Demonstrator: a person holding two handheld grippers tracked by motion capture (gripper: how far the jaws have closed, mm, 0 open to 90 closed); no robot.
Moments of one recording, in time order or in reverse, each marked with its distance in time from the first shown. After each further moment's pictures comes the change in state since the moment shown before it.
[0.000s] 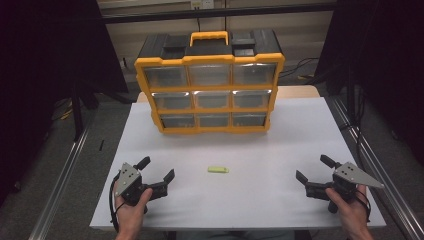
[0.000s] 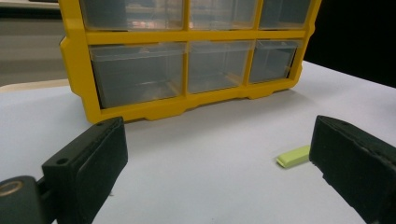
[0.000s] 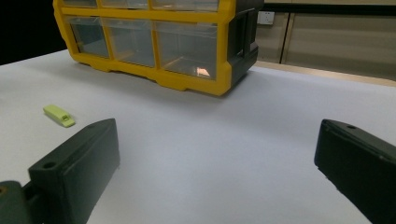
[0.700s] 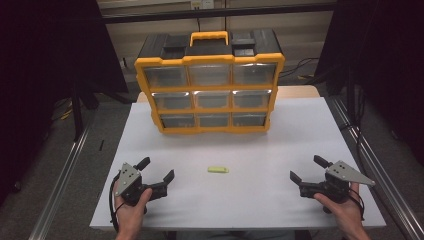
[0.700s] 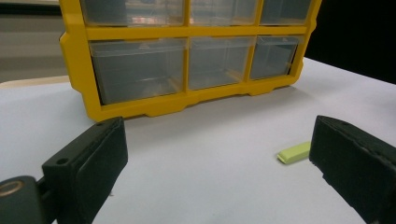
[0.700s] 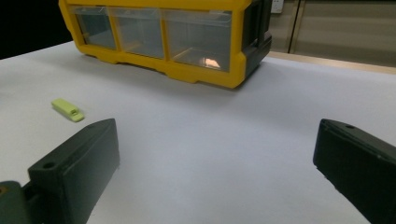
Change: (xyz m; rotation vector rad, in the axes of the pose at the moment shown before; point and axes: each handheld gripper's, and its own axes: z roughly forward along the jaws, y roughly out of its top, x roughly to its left) left arm 0.001 -0.001 -0.001 0.012 -0.001 0.005; right arm 0.011 0.001 0.011 0.043 0.028 0.007
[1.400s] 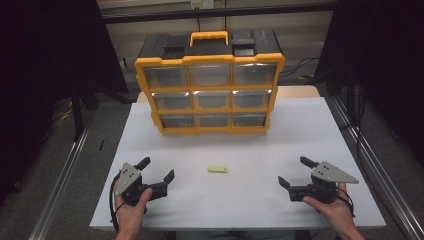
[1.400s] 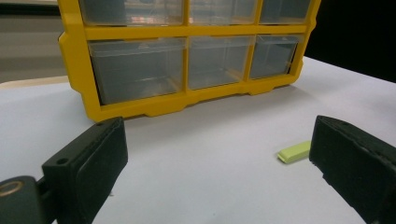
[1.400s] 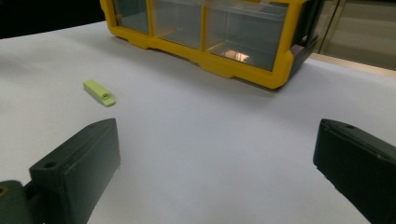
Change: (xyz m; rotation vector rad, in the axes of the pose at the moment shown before) left arm 0.000 0.000 0.001 0.002 0.004 0.003; right arm 0.021 0.001 0.017 0.040 0.100 -0.099
